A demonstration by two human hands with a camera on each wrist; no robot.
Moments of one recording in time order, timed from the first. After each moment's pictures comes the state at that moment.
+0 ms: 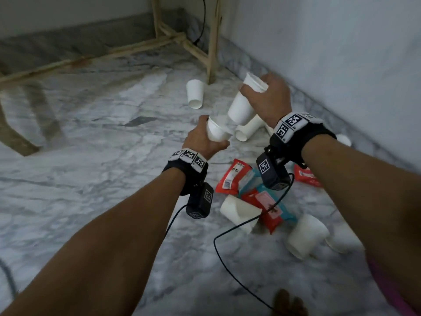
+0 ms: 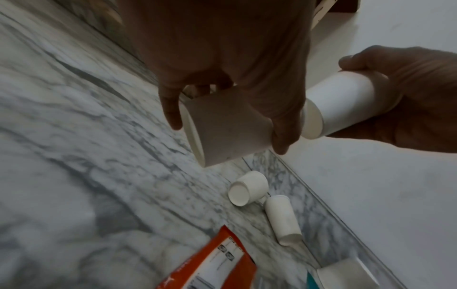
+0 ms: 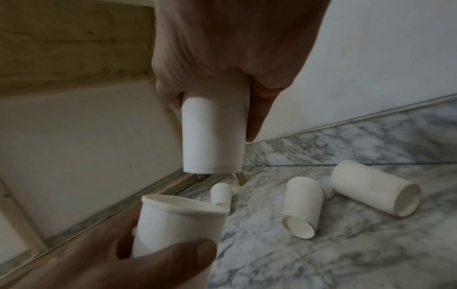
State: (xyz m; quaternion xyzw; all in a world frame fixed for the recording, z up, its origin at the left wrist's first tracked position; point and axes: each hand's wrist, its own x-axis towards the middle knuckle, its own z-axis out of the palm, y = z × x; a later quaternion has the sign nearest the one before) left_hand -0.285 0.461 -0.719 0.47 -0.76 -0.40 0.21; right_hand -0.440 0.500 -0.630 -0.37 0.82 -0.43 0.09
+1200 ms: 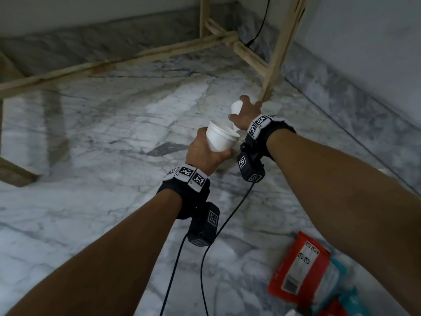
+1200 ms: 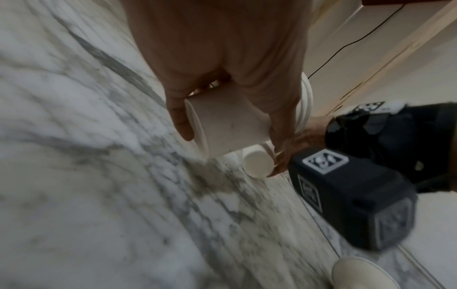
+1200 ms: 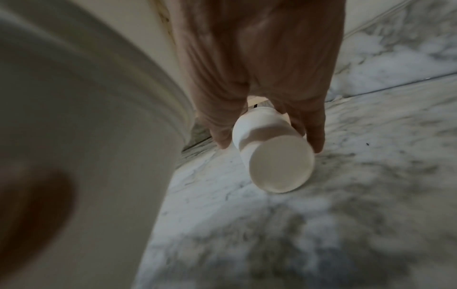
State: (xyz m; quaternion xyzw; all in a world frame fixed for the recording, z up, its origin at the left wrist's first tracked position) left_hand -0.278 0.269 -0.809 0.53 -0.67 -0.43 0.29; right_hand -0.443 0.200 -0.792 -0.47 0.83 -0.14 0.25
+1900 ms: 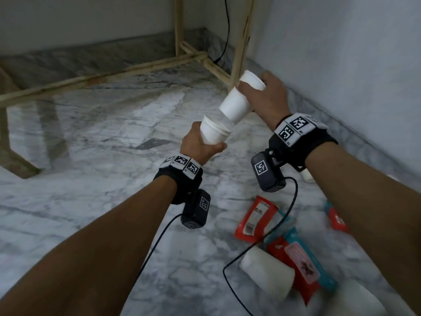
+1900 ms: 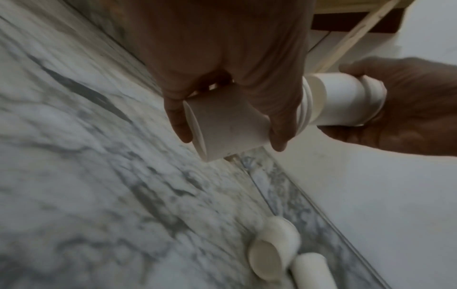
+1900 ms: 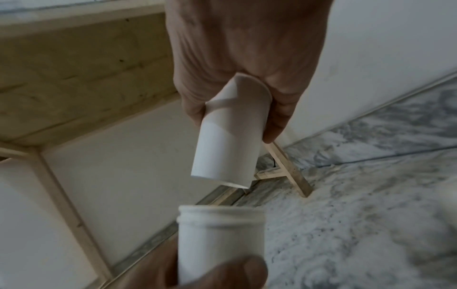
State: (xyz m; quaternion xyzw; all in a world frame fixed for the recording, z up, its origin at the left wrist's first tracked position) left_hand -0.282 0.352 -0.734 0.50 -0.71 -0.42 0.27; right_hand -0.444 0.374 -0.643 -0.41 0.75 -0.49 0.16
